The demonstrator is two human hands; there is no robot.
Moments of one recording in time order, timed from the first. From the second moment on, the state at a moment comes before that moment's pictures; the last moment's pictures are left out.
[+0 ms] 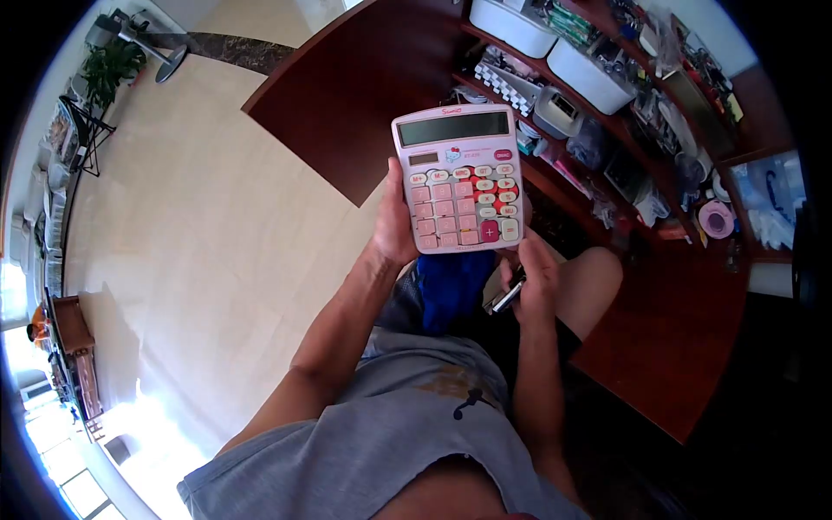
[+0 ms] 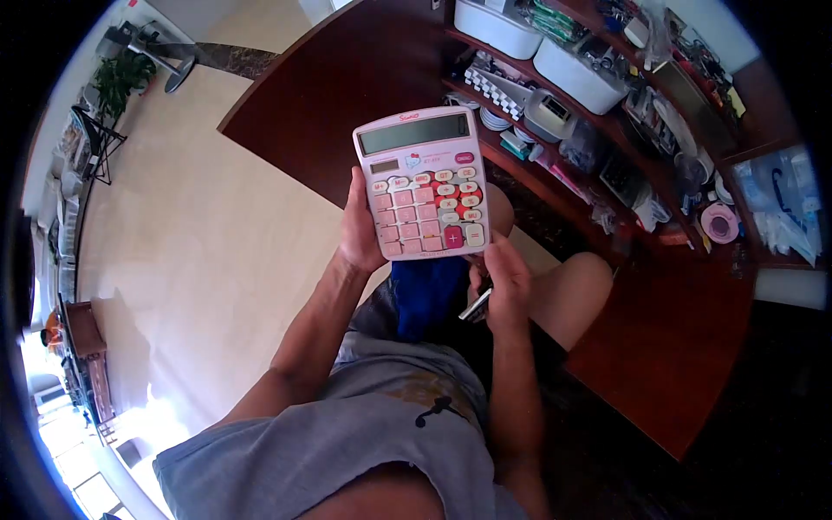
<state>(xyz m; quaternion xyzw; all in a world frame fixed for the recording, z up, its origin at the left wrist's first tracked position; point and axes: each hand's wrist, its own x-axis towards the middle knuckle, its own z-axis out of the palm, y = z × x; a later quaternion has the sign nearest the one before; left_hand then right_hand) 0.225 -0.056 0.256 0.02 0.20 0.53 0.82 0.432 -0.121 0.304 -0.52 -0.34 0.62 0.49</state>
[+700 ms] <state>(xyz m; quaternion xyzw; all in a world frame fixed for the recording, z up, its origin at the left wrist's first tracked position) 0.243 -0.080 0.247 0.19 0.44 0.57 0.66 0.455 -0.141 0.287 -0.55 -0.42 0.55 0.47</state>
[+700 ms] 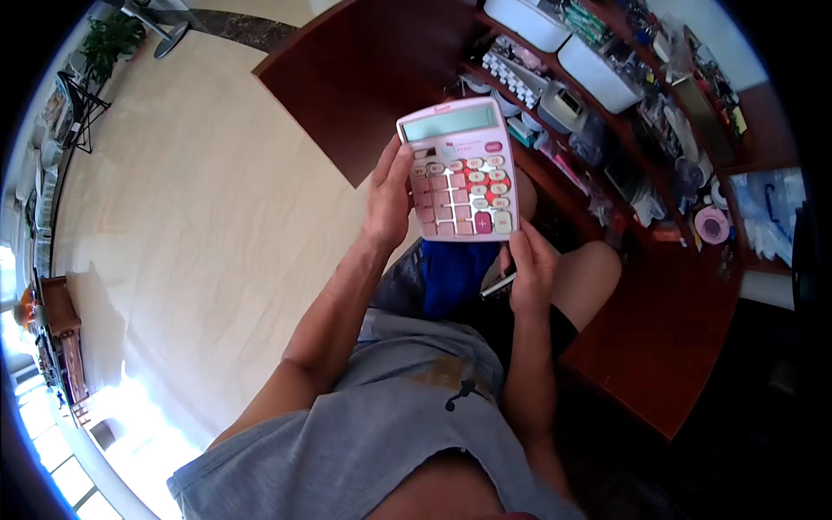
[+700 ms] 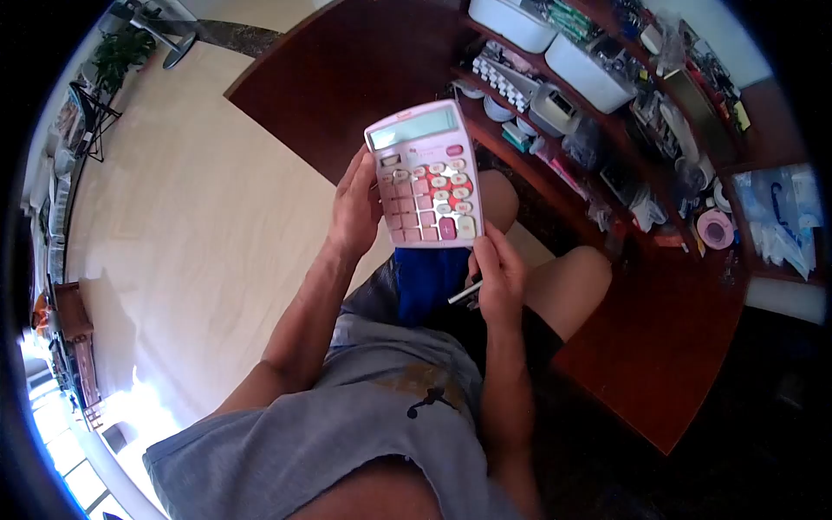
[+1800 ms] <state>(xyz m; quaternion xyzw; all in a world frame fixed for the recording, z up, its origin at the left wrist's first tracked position) 0.255 -0.108 0.208 -0.08 -0.07 0.54 0.83 0.431 -0.071 0.326 -0.43 -0.84 0.11 0.31</state>
